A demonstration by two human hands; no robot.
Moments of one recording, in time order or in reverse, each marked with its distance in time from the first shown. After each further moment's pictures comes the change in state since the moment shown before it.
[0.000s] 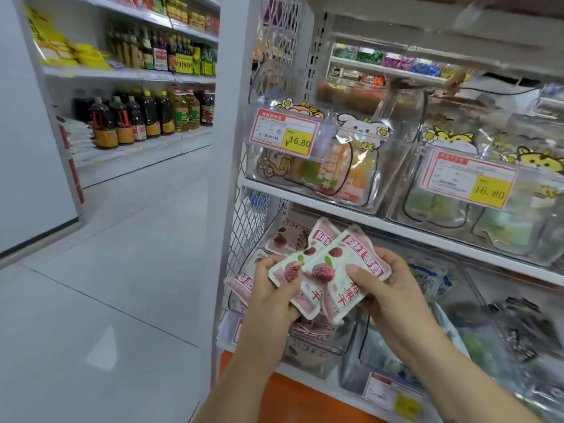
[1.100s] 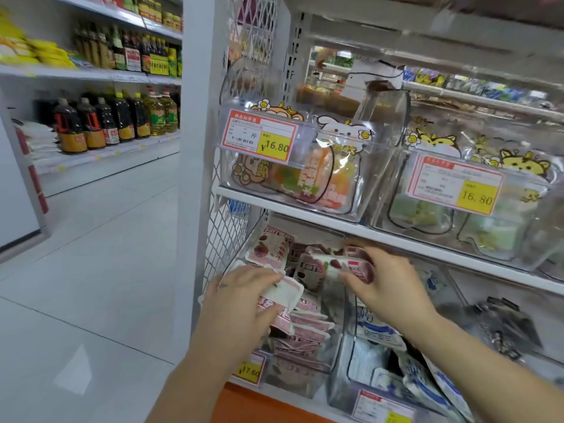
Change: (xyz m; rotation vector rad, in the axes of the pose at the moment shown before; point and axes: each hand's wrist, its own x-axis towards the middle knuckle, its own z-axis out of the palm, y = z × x) left_hand 0.036 0.008 -0.032 1.508 -0.143 0.448; right_hand 0.030 -0.025 -0.022 -1.376 0.022 -0.484
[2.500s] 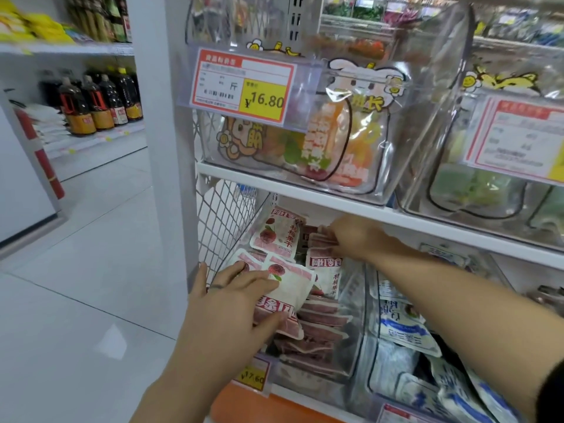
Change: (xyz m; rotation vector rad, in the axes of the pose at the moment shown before) left_hand 0.007 -0.021 0.021 0.199 -0.053 -0.006; right_hand 0.124 0.044 0.097 -0.305 -0.526 -0.106
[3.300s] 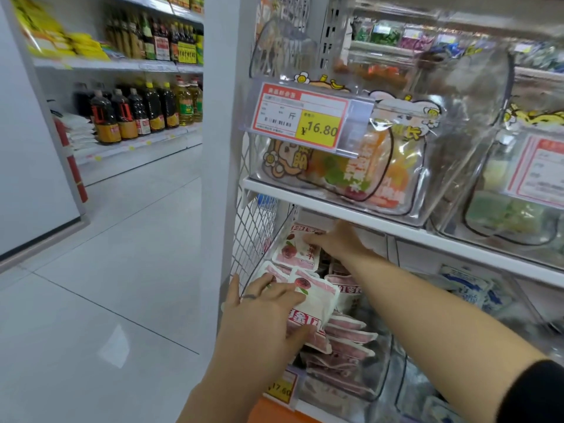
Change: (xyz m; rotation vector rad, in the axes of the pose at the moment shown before) left_hand -0.004 0.007 -0.017 0.007 -0.082 -0.041; right_hand 0.040 -0.057 0.014 0.802 0.179 0.371
